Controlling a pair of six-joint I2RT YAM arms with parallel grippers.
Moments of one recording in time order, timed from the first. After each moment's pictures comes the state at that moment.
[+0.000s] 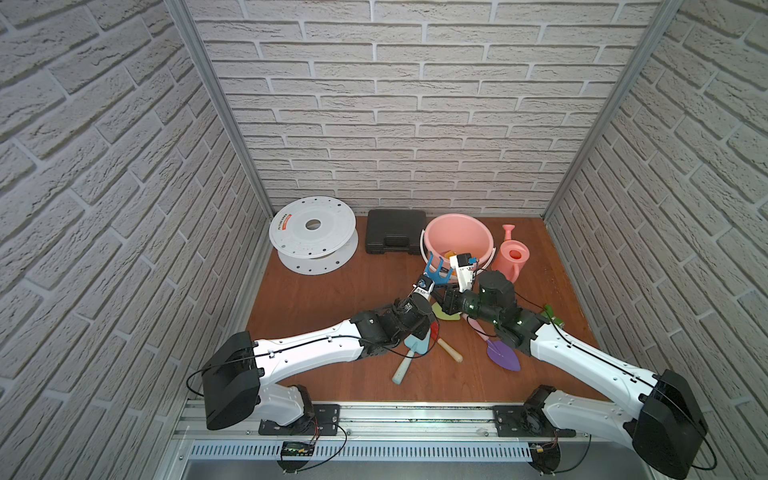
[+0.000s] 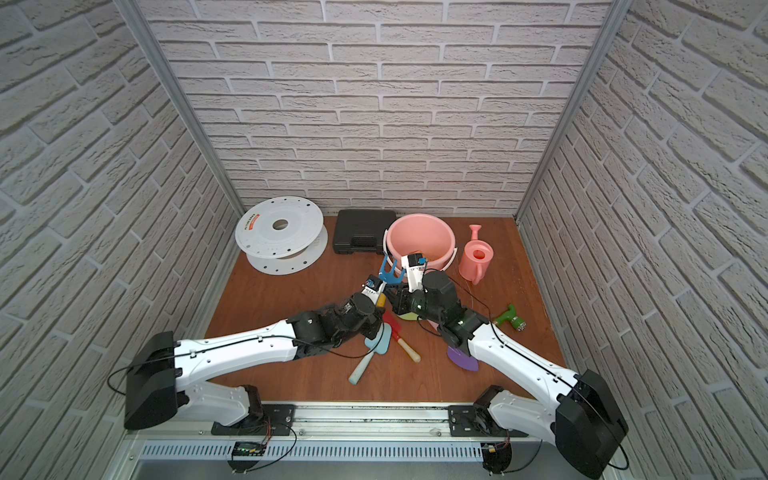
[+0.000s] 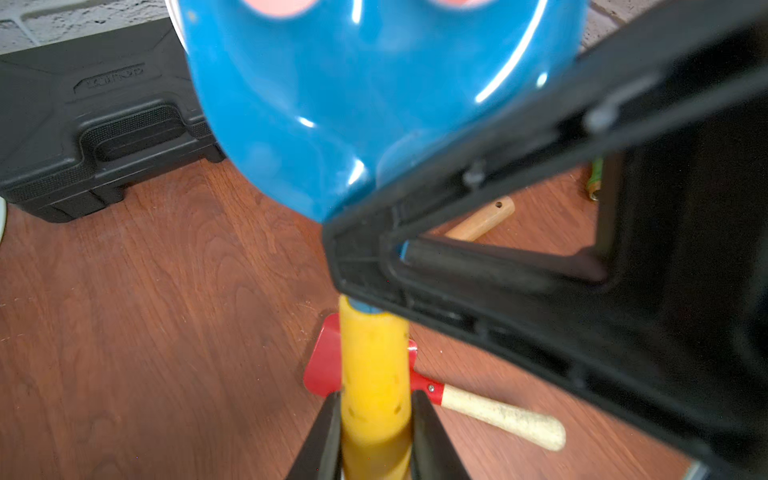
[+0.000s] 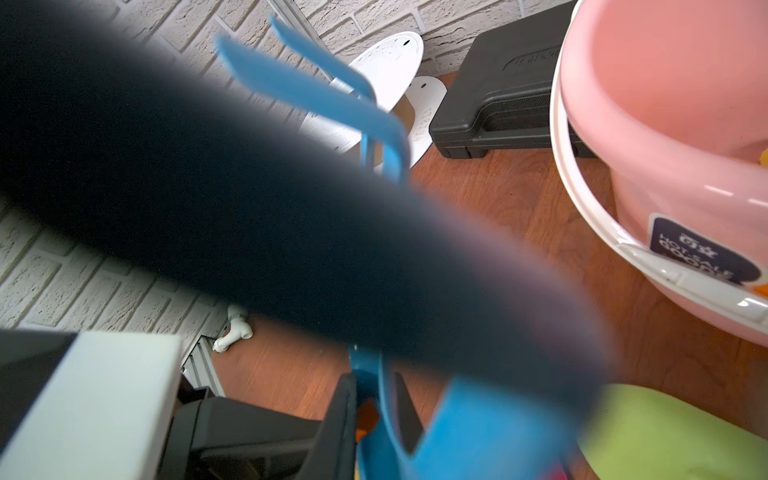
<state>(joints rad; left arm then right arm) -1.02 1.37 0.93 -0.26 -0.33 -0.39 0.61 1.13 0.70 0.04 -0.22 0.61</state>
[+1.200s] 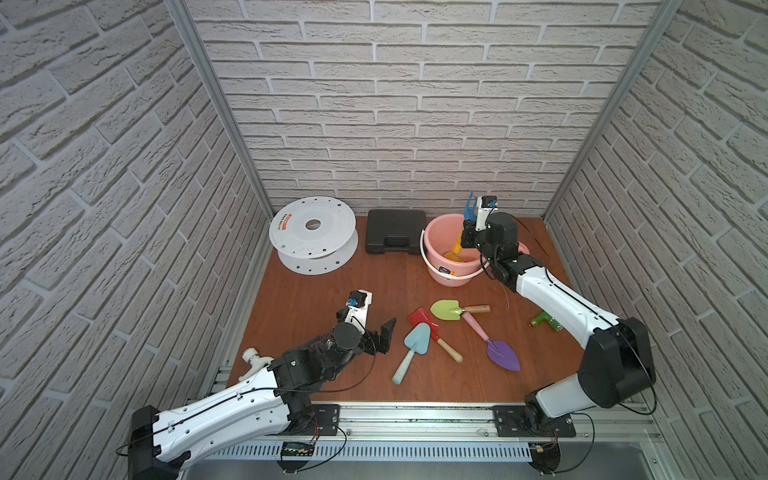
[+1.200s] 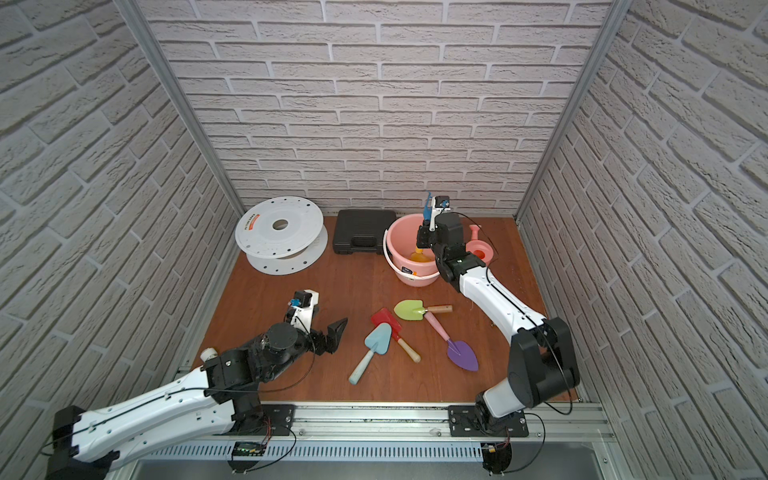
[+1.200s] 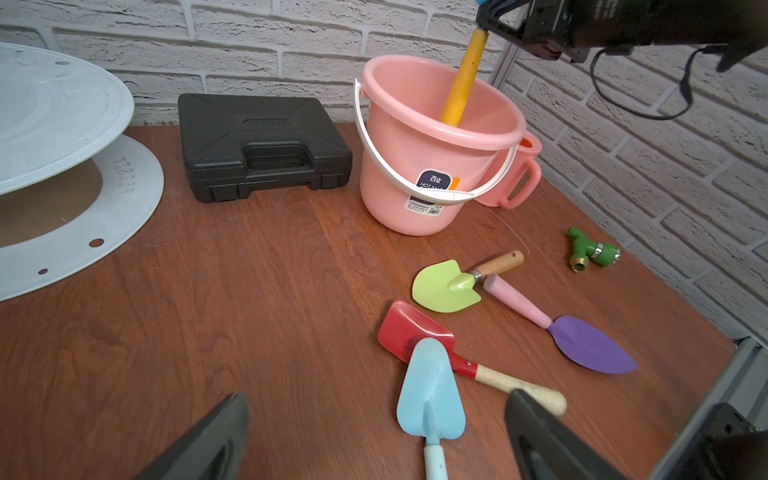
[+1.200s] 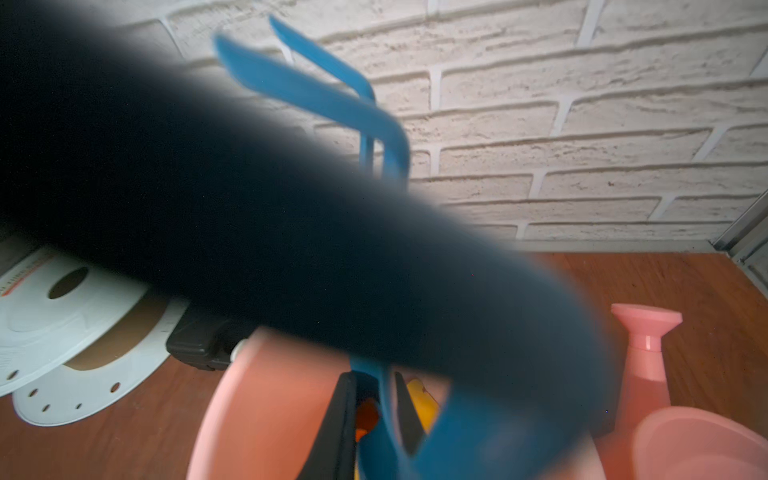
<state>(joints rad) -0.97 0.67 0.50 -0.28 -0.43 -0.47 0.27 1.57 1.17 0.00 0.14 0.26</state>
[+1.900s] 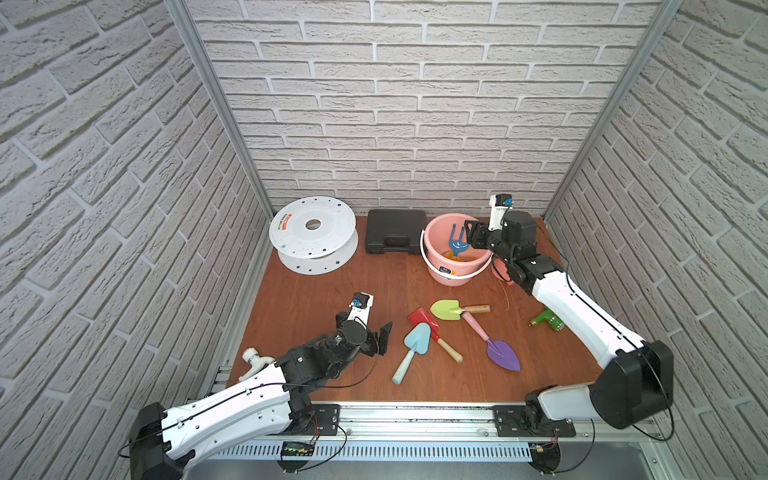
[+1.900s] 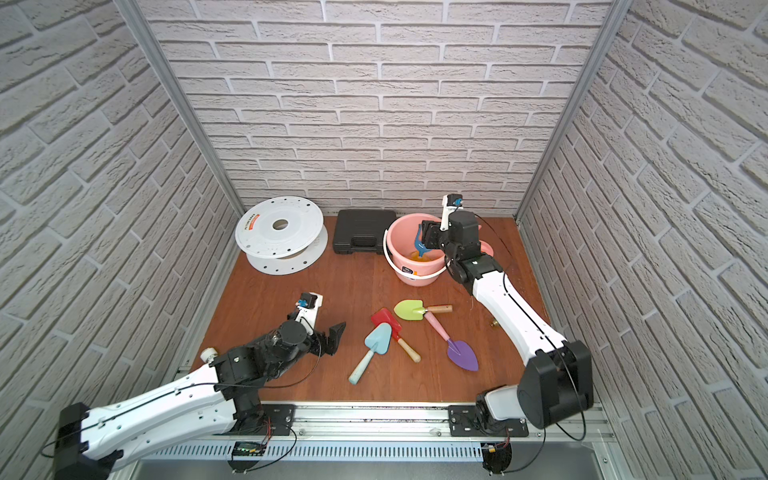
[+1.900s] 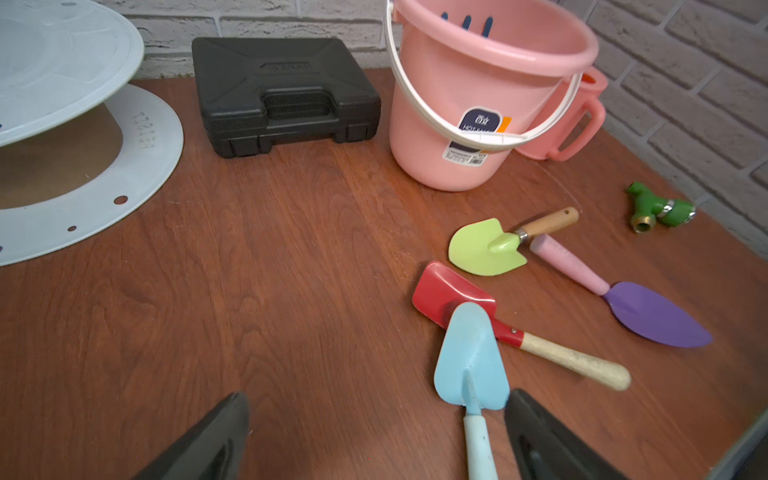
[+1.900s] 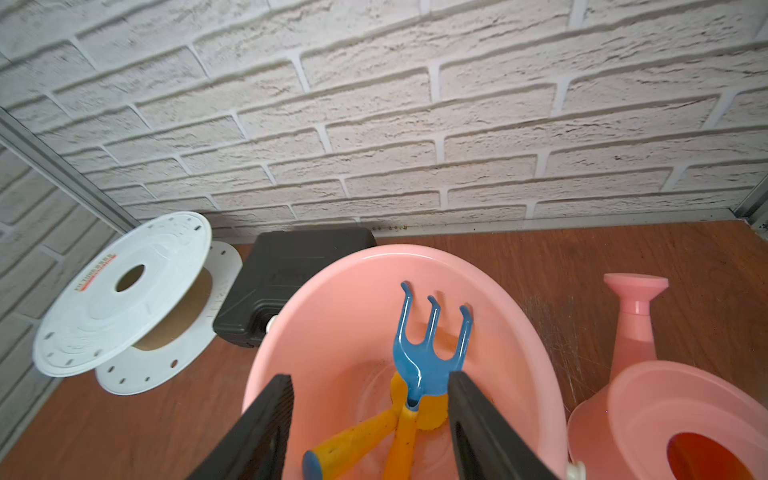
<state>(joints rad) -0.93 0.79 0.51 -0.35 -0.42 -0.47 0.24 1.35 1.17 -0.17 0.04 0.34</state>
